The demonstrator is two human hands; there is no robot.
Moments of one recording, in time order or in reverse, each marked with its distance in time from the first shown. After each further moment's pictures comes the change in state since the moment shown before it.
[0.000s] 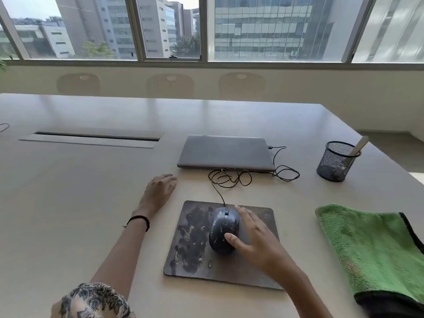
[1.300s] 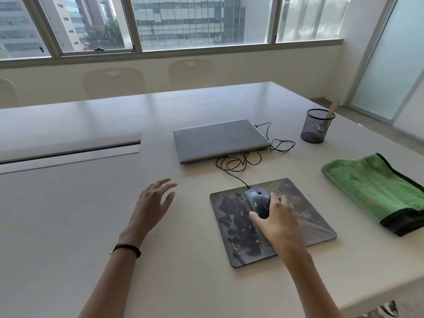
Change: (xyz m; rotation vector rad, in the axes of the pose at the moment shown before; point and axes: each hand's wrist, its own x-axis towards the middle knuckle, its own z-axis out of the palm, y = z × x) left_hand 0.001 -0.081 -0.041 -0.039 -0.096 0.434; right_hand 0.029 -0.078 0.073 -0.109 0.471 0.692
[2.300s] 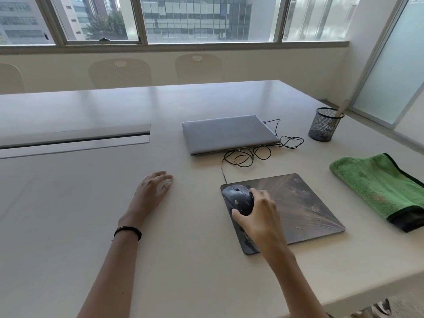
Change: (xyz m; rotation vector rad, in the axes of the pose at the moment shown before) left_hand -0.002 -0.032 -0.015 -0.115 -0.078 -0.161; right_hand -0.032 -0.047 0.023 0.136 0.054 -0.159
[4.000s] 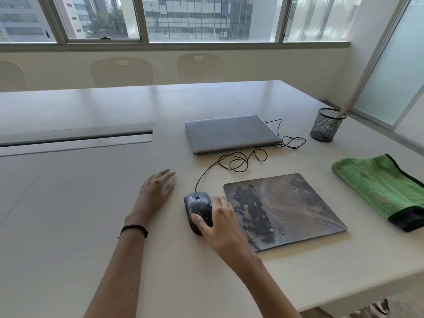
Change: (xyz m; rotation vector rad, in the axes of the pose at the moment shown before) left_hand -0.005 0.007 -0.001 0.093 -0.001 0.006; right_hand -0.024 -0.047 0.043 0.089 -0.177 -0.271
